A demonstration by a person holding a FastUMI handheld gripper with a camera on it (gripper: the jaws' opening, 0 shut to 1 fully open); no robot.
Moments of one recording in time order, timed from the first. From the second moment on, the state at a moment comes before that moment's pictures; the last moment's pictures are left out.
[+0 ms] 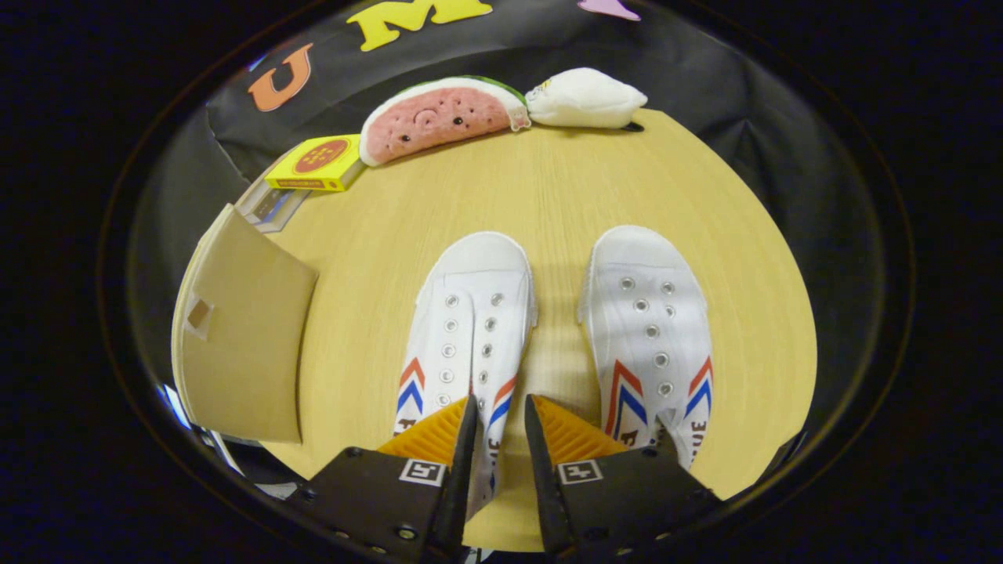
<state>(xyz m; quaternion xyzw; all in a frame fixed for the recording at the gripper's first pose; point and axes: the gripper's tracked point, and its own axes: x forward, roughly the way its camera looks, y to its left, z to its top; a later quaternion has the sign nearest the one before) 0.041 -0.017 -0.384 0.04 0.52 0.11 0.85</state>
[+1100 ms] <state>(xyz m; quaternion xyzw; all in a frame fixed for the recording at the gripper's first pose) 0.041 0.058 -0.234 0.13 0.42 0.16 0.88</state>
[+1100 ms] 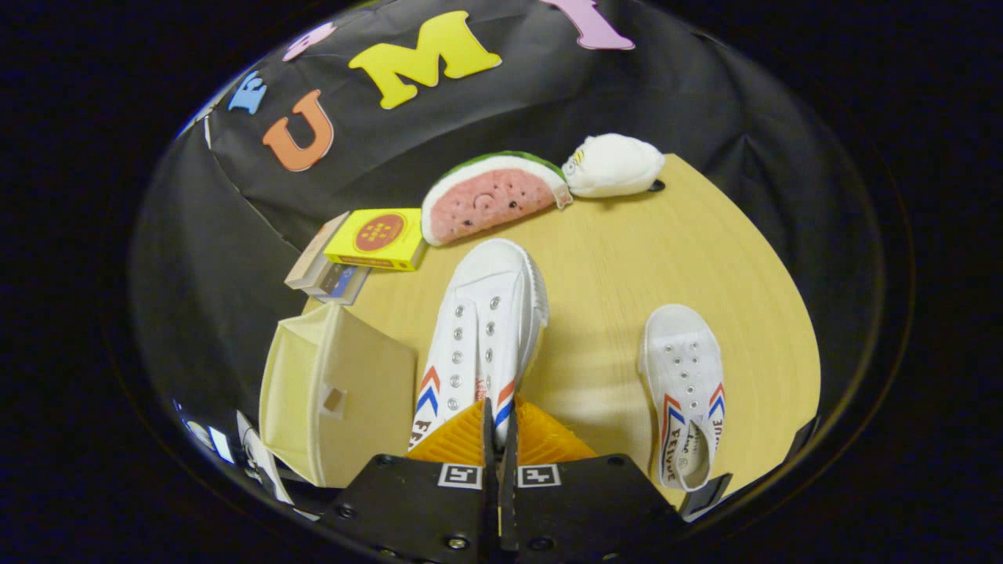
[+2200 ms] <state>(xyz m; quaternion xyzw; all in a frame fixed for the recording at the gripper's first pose) -0.039 0.333 -0.219 0.11 0.44 0.25 0.86</state>
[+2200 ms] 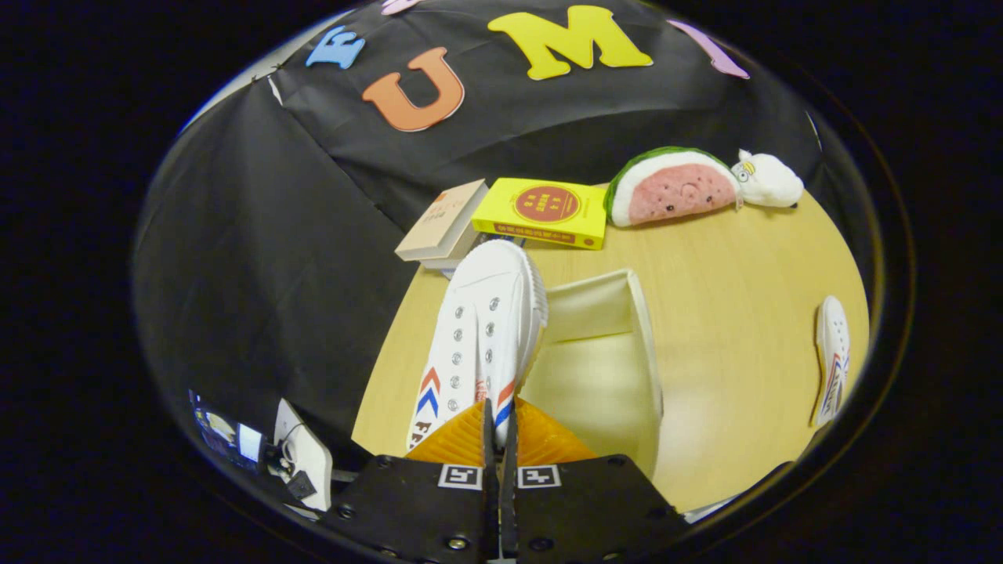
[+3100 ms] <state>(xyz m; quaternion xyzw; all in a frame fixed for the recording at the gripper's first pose) -0.045 0.349 -0.266 0.04 0.47 0.23 0.85</state>
